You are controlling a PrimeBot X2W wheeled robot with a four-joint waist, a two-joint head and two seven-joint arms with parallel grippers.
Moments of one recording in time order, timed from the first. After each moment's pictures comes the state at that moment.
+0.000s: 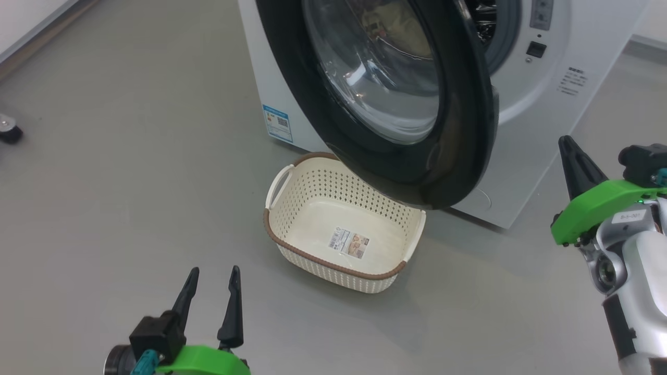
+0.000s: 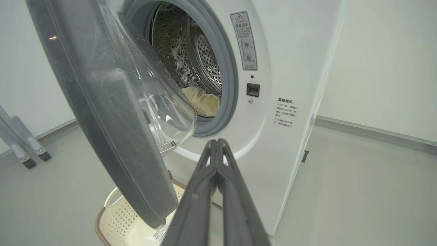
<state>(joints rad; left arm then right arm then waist) -0.04 0.11 -0.31 0.16 -0.31 0.07 -0.21 -0.41 -0.19 0.02 0.44 0.26 0.13 -0.04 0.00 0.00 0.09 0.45</state>
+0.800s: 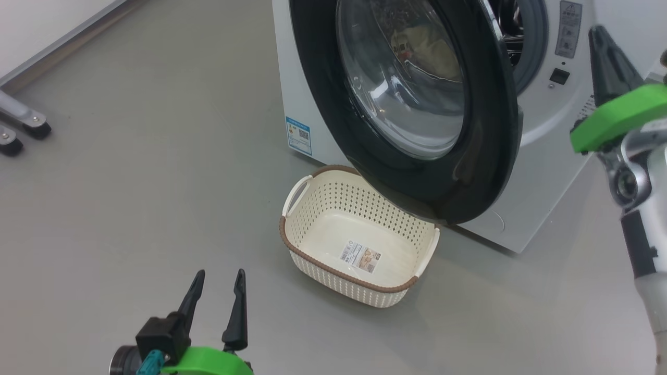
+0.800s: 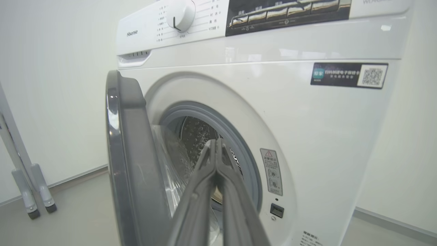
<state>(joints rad) -0.06 0.11 -0.33 0.20 -0.32 0.06 -0.22 -0.68 -0.23 0.09 0.53 0.31 0.13 -0.12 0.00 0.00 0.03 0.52</state>
